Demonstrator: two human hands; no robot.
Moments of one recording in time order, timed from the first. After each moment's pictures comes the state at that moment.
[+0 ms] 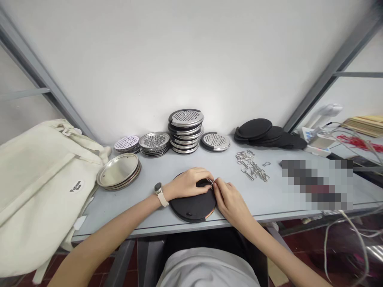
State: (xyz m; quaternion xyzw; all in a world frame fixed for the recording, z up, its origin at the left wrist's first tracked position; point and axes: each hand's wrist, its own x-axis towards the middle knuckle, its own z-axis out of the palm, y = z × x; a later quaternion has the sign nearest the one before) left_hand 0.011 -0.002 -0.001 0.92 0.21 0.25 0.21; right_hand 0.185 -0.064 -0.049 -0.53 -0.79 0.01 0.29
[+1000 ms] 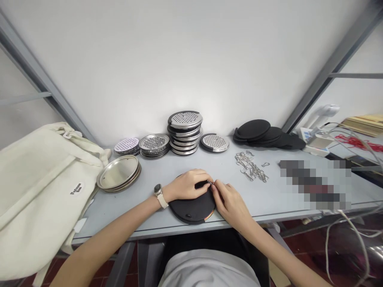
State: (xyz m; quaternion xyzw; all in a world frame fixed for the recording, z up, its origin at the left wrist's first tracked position) left_hand 0.010 -0.003 -0.003 0.93 0.21 0.25 0.19; right_hand 0.185 -0.065 -0.047 -0.53 -0.79 0.03 0.30
